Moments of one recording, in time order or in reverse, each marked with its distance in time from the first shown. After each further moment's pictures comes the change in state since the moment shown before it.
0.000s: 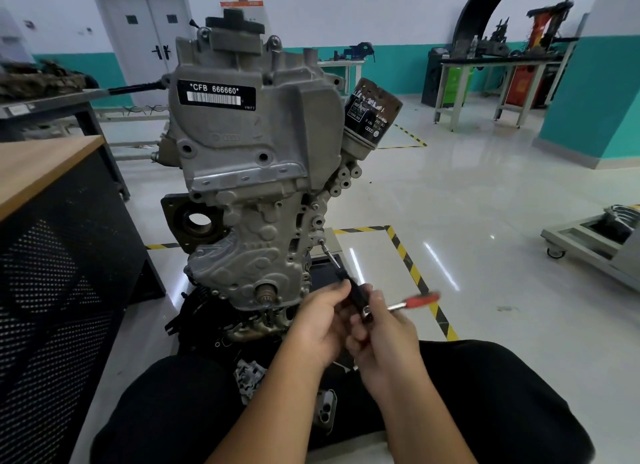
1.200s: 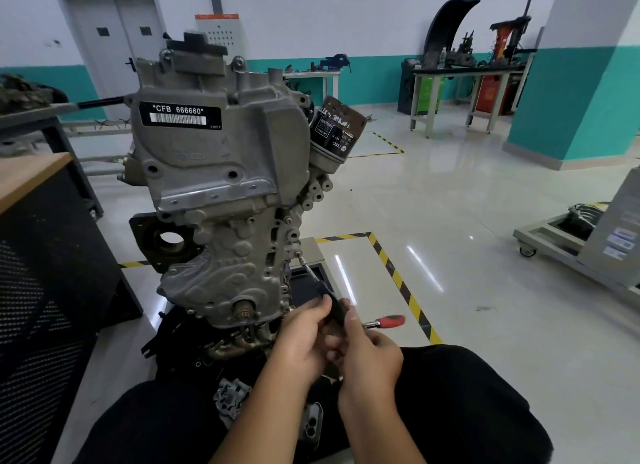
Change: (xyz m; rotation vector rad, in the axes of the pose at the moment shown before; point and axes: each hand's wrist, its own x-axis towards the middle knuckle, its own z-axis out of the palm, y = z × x) left_hand 0.005 -0.008 0.005 0.042 0.066 -0.041; right_hand 0.000 0.019 -0.010 -0.240 0.301 -0.260
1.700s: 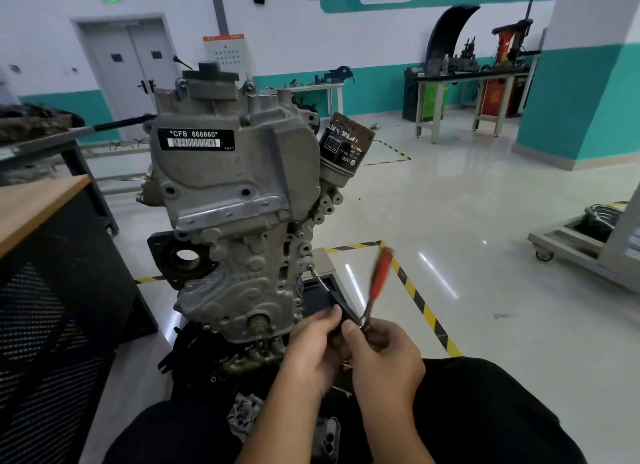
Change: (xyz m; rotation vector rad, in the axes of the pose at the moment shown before) left_hand 0.000 0.006 -0.005 -0.050 0.000 0.073; right_hand -0.001 -0.006 0.001 -0.120 -0.062 -0.229
